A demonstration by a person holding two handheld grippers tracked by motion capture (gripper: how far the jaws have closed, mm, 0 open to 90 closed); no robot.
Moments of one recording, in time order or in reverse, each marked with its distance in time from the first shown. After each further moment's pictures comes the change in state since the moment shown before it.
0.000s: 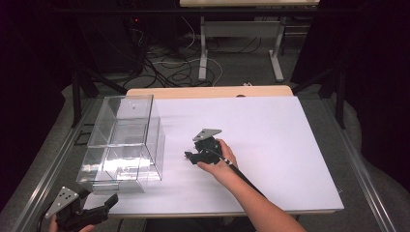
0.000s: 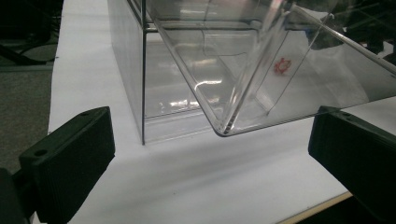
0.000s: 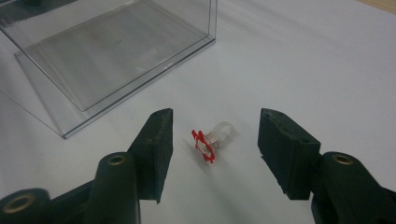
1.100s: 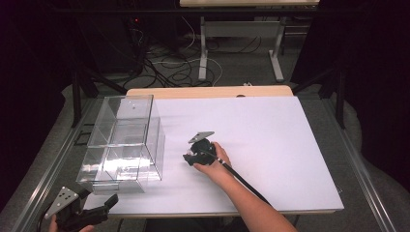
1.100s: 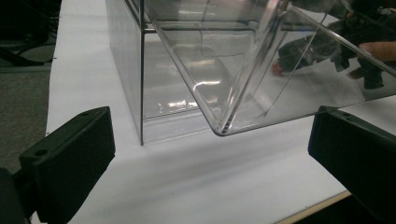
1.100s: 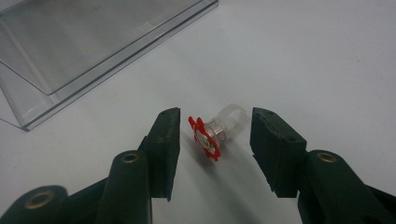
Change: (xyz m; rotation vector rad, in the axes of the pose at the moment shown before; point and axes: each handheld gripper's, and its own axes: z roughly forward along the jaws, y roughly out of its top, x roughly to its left) left arm 0.000 0.000 0.000 -0.007 -0.007 -0.001; right arm -0.002 -0.013 0.034 0.102 0.019 0.030
